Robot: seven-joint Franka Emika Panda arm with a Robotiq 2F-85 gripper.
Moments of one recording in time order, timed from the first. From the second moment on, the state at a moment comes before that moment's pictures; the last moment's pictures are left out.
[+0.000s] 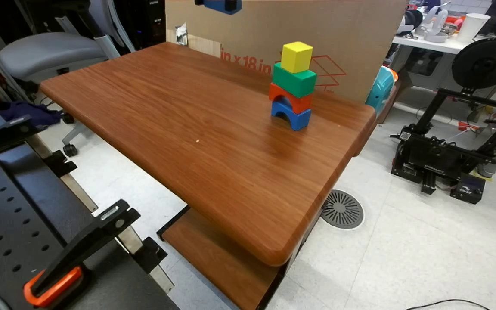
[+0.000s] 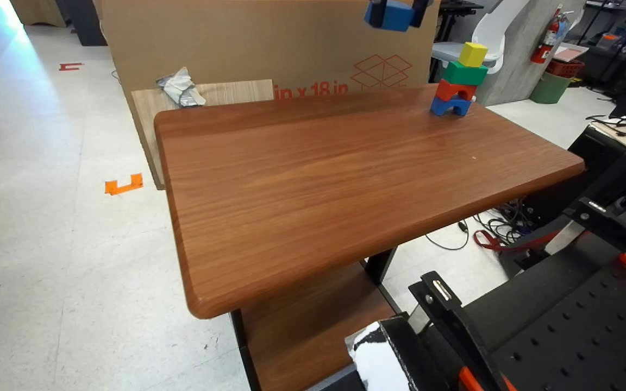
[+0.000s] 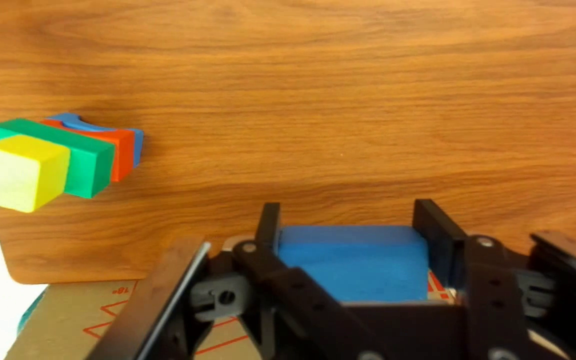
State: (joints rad) arm 0.00 0.46 0.00 -1.81 0.01 2.25 -0.02
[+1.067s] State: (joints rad) arm -0.08 0.34 -0.06 -1.88 0.09 2.14 0.11
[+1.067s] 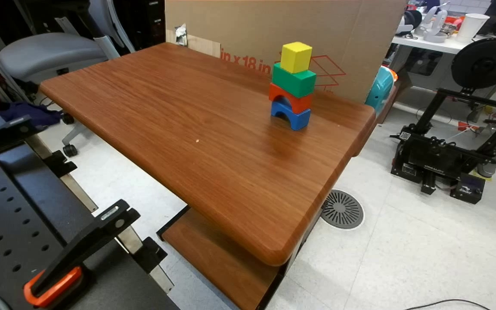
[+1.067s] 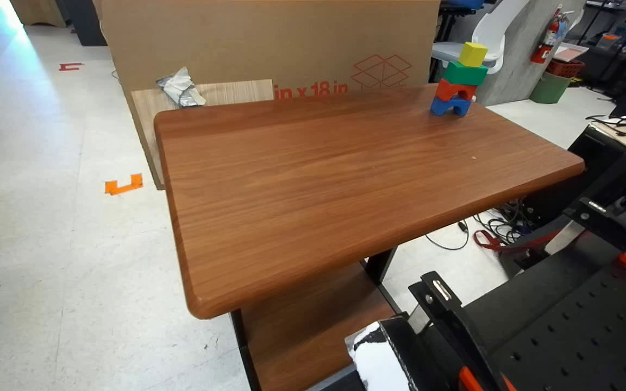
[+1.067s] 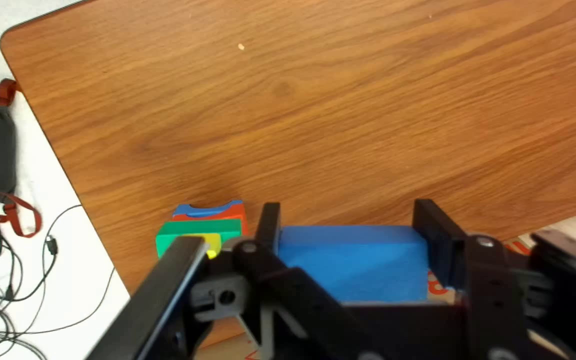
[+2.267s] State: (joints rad) arm -0.16 0.47 -0.13 -1.71 0.11 2.00 0.13
